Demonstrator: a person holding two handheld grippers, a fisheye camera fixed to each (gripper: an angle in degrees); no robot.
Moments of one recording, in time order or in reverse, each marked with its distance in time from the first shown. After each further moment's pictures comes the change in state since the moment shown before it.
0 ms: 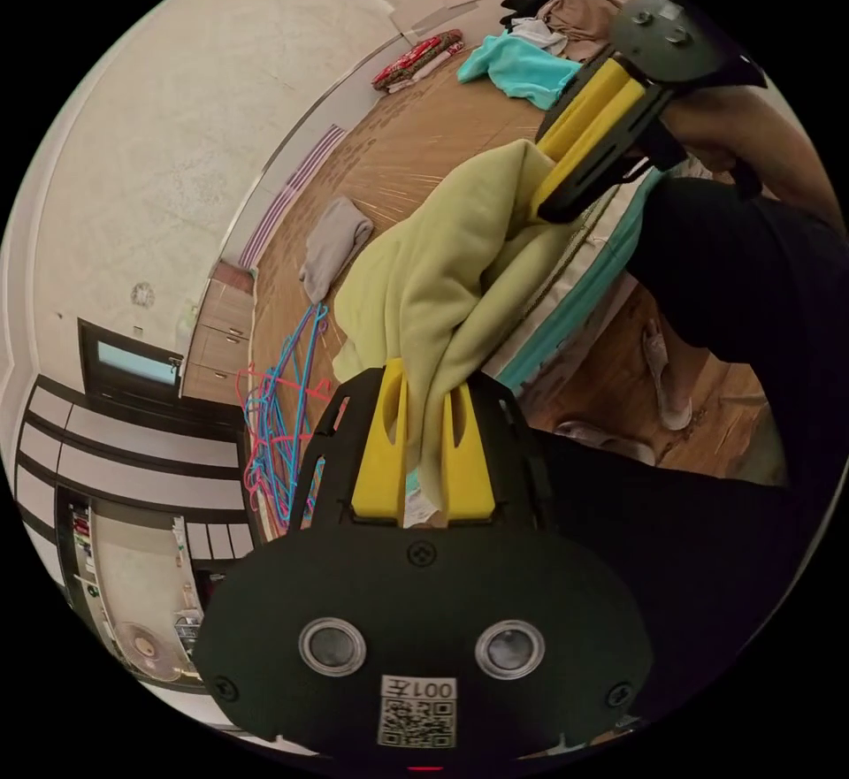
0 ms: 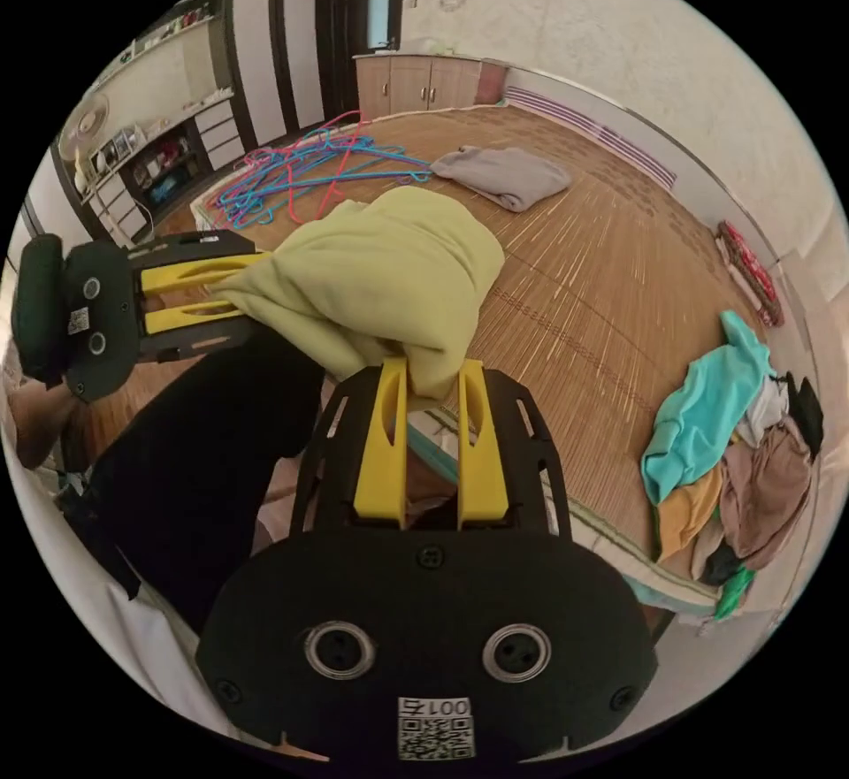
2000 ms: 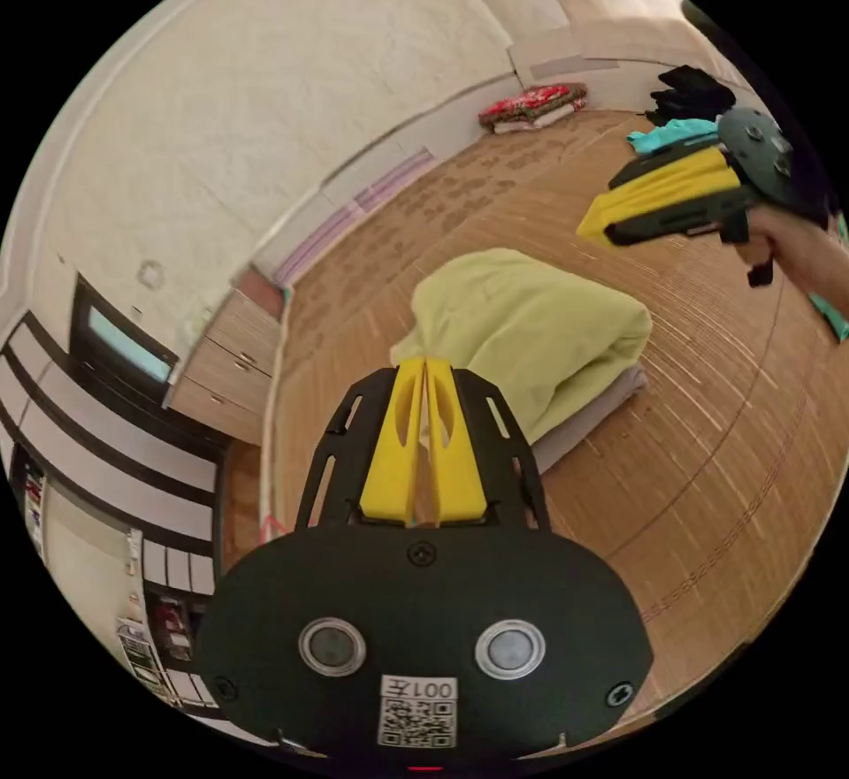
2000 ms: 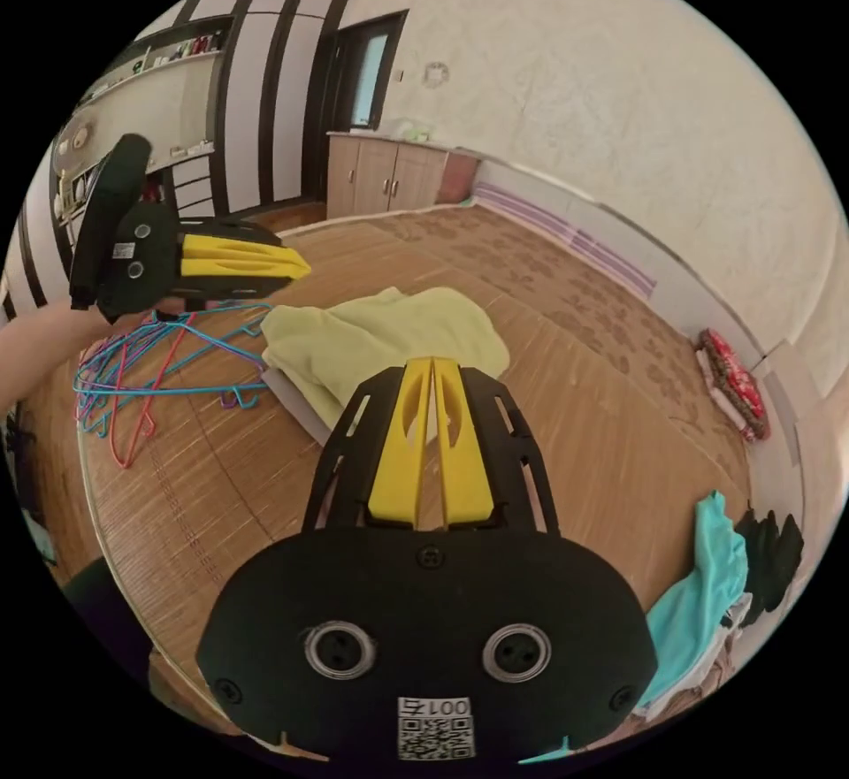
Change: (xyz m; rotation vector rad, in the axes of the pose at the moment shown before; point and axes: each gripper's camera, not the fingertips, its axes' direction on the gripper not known) left arm -0.400 -0.266 0.143 0.118 0.045 -0.215; right arm 0.203 -0.365 0.061 0.258 0.093 -0.057
